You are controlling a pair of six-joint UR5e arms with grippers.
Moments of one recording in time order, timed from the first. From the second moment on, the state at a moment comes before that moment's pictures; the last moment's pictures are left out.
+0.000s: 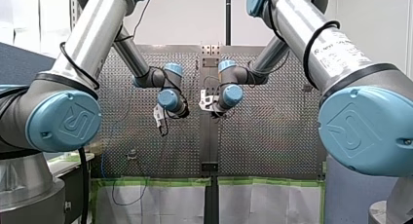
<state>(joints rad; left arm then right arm) -0.32 -2.03 -1.76 -2.70 -1.74 -1.91 2.25 -0.86 1.29 -0.14 1.61 1.67</state>
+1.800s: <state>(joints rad) -0.33 -1.65 -1.67 -2.93 -1.76 -1.91 2.21 -1.24 1.29 -0.04 1.55 1.72</state>
